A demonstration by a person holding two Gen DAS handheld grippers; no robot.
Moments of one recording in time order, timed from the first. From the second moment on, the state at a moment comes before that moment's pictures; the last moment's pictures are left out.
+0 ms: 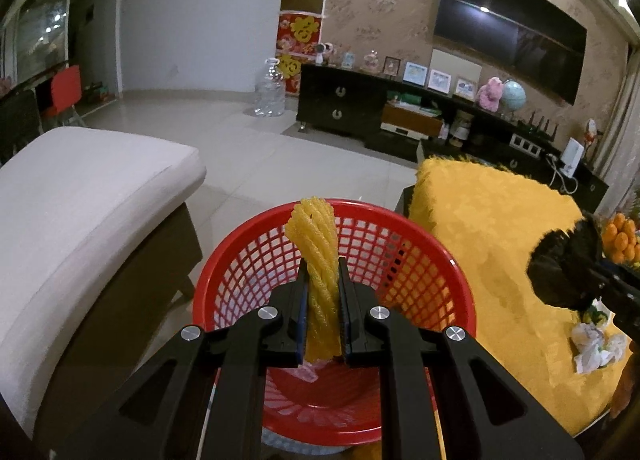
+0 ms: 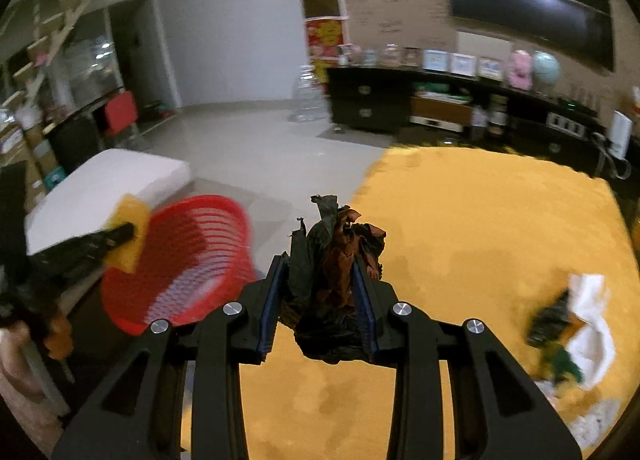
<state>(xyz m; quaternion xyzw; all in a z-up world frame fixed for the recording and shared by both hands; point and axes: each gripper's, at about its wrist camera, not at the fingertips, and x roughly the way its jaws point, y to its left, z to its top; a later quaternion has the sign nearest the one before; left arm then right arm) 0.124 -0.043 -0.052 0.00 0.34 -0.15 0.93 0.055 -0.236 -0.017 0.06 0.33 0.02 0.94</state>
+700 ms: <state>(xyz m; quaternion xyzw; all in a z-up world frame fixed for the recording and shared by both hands) 0.136 -0.026 -0.056 -0.04 0.37 -0.14 0.92 0.108 -0.183 -0.024 0.09 0.36 0.11 0.92</state>
